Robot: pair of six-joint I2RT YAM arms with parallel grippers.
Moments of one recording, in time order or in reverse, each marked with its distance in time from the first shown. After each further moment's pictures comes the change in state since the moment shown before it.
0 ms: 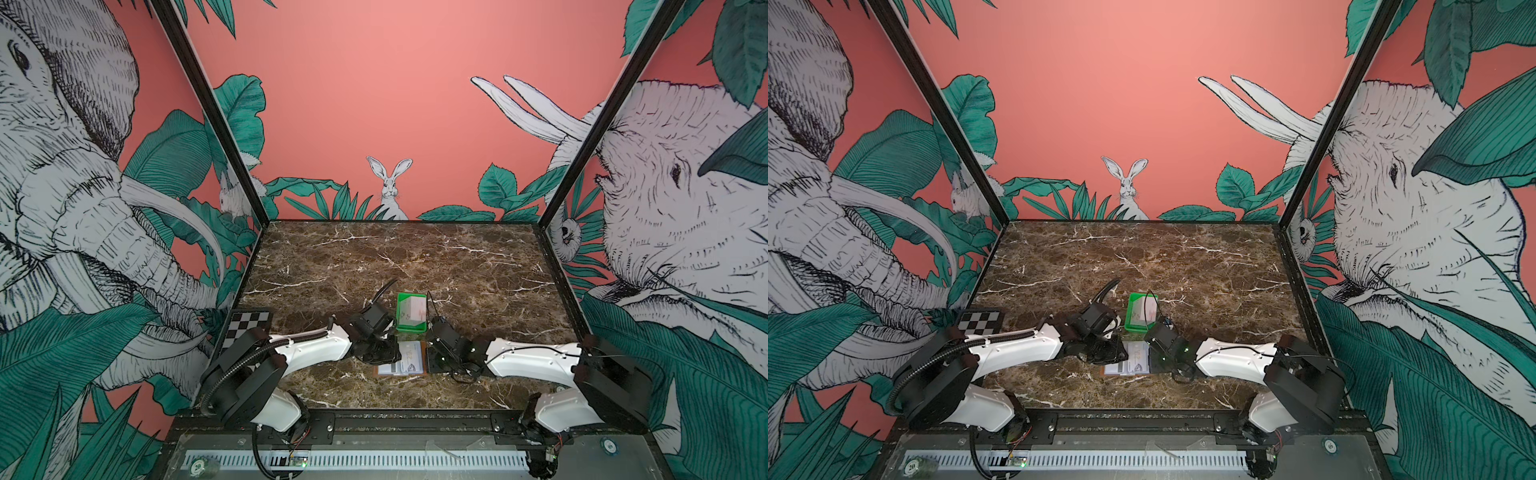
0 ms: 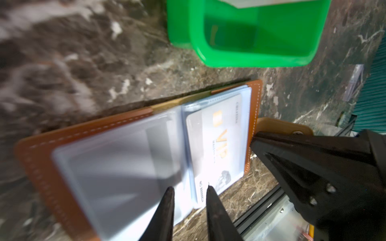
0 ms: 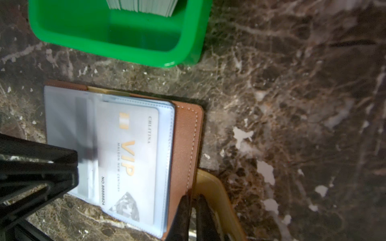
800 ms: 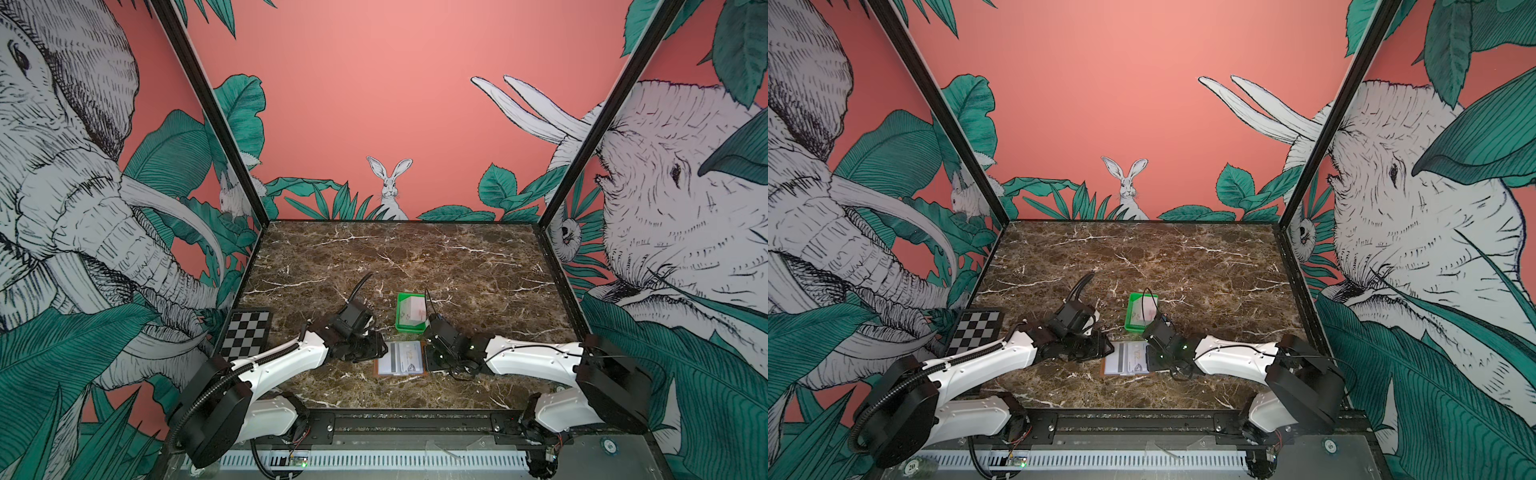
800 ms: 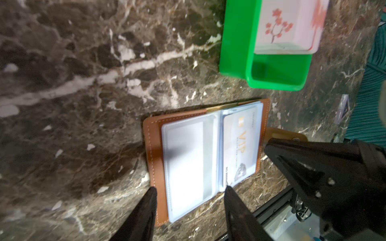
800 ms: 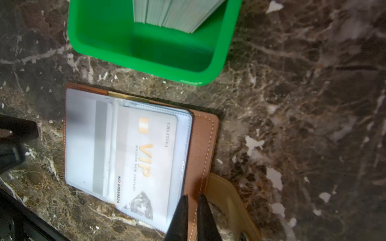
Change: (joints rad) left arm 0.126 -0.215 -0.108 -0.082 -0.023 0.035; right arm 0.001 0.001 0.035 -0.020 -0.005 -0.032
